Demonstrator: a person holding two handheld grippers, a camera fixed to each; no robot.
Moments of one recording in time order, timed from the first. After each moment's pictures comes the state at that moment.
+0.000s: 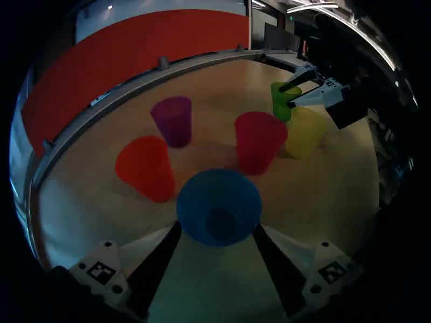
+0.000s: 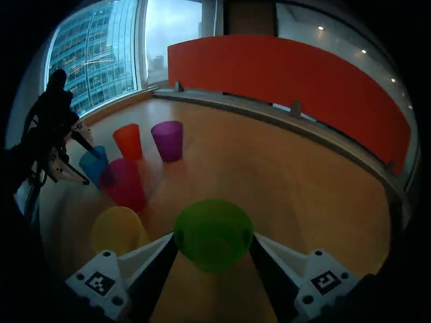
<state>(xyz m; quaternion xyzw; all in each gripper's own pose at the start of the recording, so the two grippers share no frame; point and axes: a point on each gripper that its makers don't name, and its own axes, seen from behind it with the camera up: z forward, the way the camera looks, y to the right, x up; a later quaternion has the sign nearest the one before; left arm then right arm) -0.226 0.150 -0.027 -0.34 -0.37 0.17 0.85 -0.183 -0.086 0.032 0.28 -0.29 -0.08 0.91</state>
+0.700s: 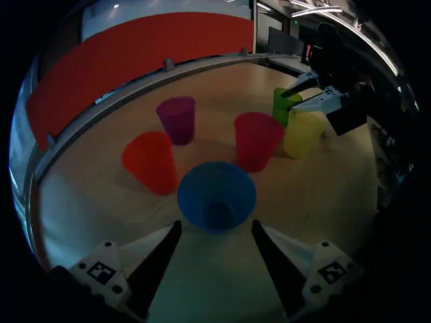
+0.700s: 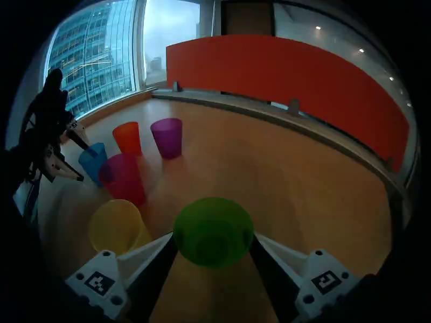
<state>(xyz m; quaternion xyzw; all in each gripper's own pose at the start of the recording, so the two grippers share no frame) -0.221 0.144 -0.038 -0.33 -0.37 0.16 0.85 -0.190 -0.083 0.026 0.28 -0.29 -0.08 0.91</state>
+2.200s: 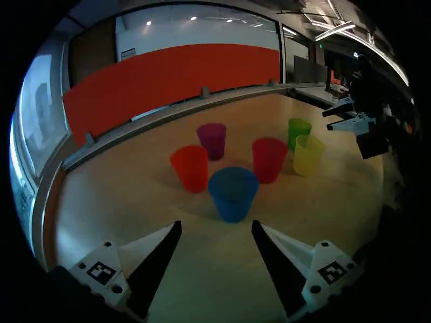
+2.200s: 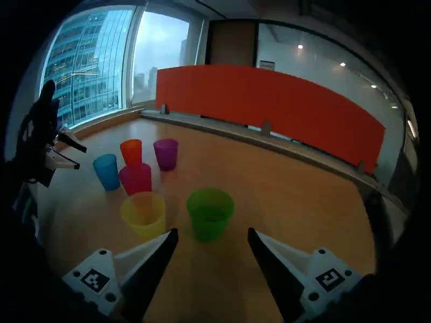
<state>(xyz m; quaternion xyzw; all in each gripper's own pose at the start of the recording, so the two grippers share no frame) -0.165 0.100 -0.072 -0.23 -0.28 0.12 0.92 -0.138 -0.048 -0.045 0.21 -0.21 -0.08 0.95</state>
